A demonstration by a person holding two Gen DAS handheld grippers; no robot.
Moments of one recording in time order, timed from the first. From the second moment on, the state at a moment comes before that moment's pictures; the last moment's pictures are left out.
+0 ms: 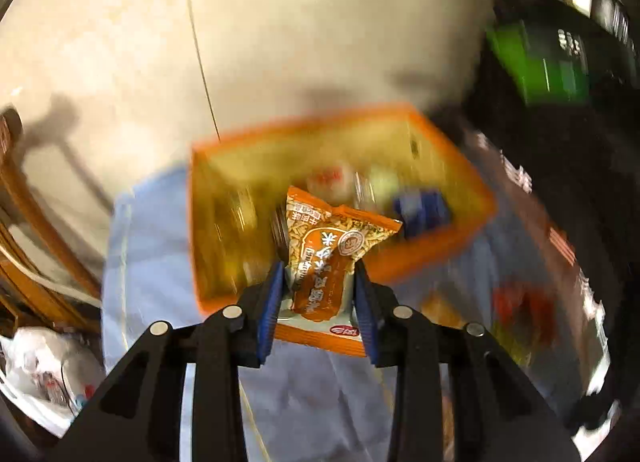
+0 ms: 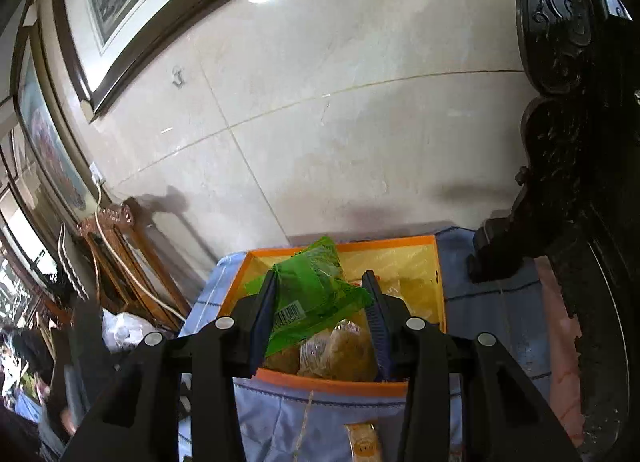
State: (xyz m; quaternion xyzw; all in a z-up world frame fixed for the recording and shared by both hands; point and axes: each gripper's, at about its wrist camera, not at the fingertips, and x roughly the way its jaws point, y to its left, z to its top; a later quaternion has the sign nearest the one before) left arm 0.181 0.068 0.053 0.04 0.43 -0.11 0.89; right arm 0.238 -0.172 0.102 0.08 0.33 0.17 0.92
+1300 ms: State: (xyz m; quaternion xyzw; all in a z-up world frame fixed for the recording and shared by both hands) left arm -0.026 0.127 -0.125 -0.01 0.59 -0.02 0.81; right arm 0.172 -0.139 -0.151 -0.03 0.56 0.00 0.83
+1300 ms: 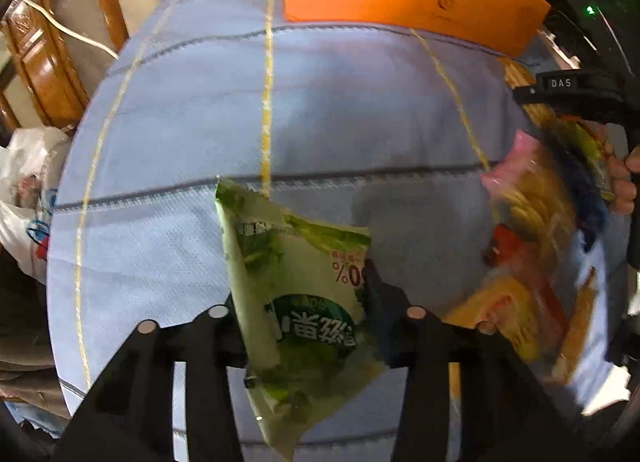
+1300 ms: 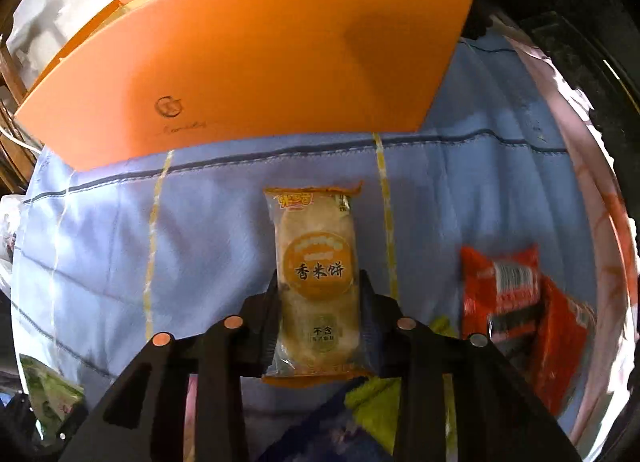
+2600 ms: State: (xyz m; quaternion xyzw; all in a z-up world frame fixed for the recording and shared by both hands) left arm 0.142 0.118 0.050 0.12 0.36 0.05 0.92; right arm 0.260 -0.138 0.076 0.04 0.37 0.12 0.92
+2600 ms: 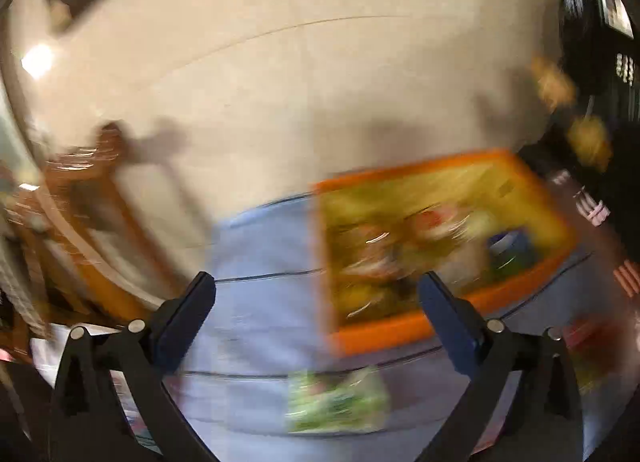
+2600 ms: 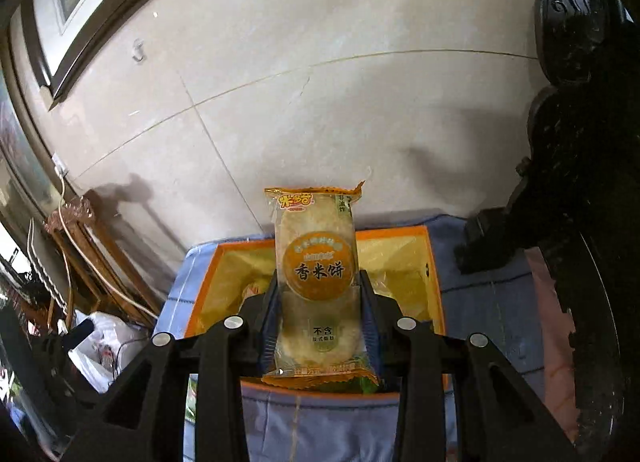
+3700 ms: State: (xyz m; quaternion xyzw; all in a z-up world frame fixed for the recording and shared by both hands) left arm 0.153 0.110 -0.051 -0.02 0.47 -0.17 0.87; right arm 0.240 -0.148 0.090 0.06 0.37 0.12 0.92
